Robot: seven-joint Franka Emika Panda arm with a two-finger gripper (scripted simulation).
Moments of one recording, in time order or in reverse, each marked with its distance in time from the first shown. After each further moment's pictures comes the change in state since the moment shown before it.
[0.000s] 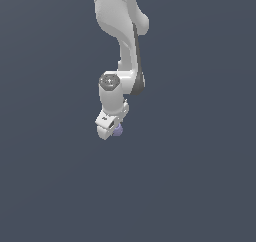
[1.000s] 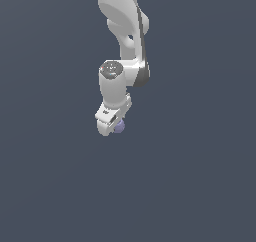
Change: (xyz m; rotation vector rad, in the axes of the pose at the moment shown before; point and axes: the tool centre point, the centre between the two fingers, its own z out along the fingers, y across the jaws) arm 0.017 0.004 -0.054 0.001 -0.001 0.000
